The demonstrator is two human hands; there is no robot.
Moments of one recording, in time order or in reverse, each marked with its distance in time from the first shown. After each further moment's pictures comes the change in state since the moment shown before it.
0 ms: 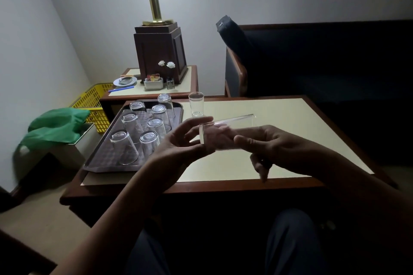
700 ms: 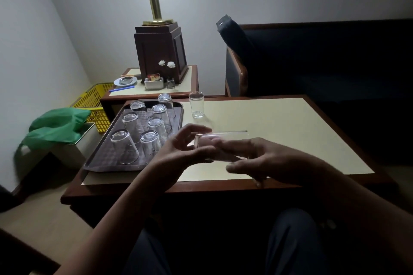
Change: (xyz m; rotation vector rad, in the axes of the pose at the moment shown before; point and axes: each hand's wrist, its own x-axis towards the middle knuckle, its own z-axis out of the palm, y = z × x) left_hand 0.000 -0.009 -0.004 0.181 0.089 -0.015; right_hand 0.004 0.013 0.015 0.045 -0.100 -0.007
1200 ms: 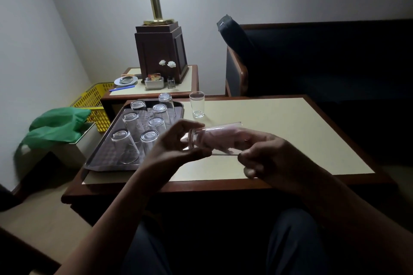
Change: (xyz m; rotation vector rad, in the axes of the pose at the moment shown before) left_hand -0.010 0.008 -0.005 0.143 0.064 0.205; right_hand -0.005 0.001 0.018 0.613 0.090 -0.090
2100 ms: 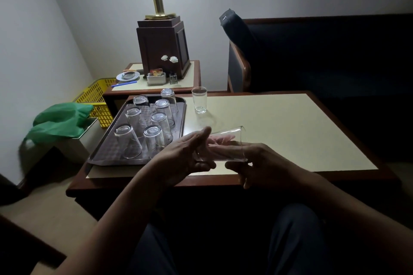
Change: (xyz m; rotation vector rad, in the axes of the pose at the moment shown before) left_hand 0.010 -0.008 0.004 -0.267 -0.211 -0.518; right_hand 0.010 0.024 -0.012 -1.033 -0.021 -0.285
